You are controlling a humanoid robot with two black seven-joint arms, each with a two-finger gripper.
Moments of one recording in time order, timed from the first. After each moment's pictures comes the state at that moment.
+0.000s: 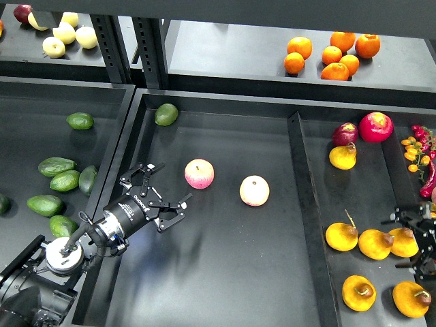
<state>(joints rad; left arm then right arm) -0.22 0.00 -1.29 -0.85 0.02 -0.49 0.49 0.84 -0.89 0.00 0.96 0.19 0.58 -0.49</state>
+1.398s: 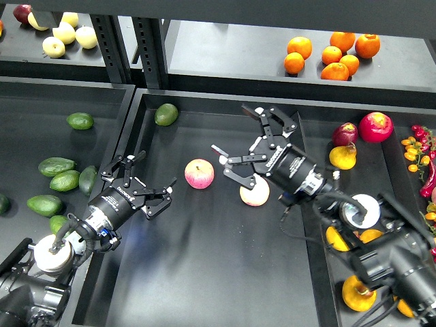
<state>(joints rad) -0.22 0.00 -1.39 -0.85 -0.09 -0.49 0.49 0.48 0.01 1.06 0.91 0.32 0.58 -0.49</state>
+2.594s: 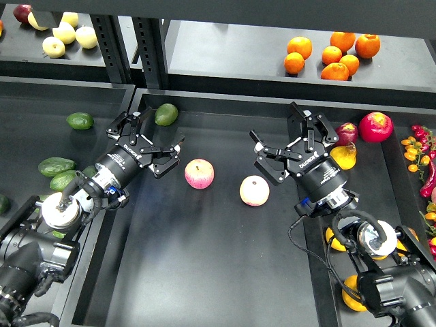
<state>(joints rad) -0.43 0.00 -1.39 -0.81 -0.11 -0.49 0.49 0.30 0.01 1.23 1.08 0.40 0.58 -0.43</state>
